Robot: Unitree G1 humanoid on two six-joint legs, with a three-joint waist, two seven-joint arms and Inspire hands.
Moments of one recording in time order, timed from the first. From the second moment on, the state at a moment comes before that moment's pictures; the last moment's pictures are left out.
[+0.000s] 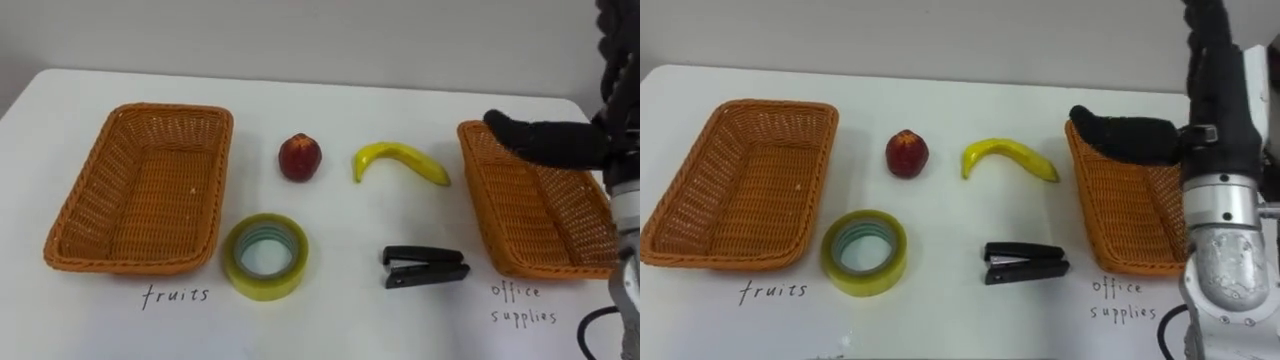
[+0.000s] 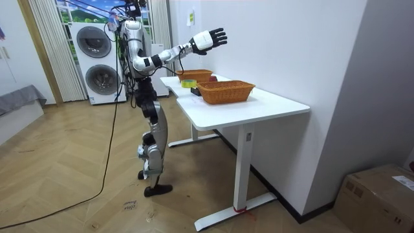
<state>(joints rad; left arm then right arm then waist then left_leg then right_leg) 0.27 0.18 0.19 1.13 -0.09 -0.01 0.08 0.06 -0.33 -0.21 -0.32 -0.07 -0.02 0.00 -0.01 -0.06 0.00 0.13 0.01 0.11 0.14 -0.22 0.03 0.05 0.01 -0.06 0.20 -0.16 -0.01</state>
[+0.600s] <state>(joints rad) 0.24 0.21 0.22 1.12 -0.07 0.00 0.02 0.06 -0.33 -0.19 -0.29 -0.14 0.03 0.21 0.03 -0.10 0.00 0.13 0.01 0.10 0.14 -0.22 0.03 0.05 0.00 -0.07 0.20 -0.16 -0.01</state>
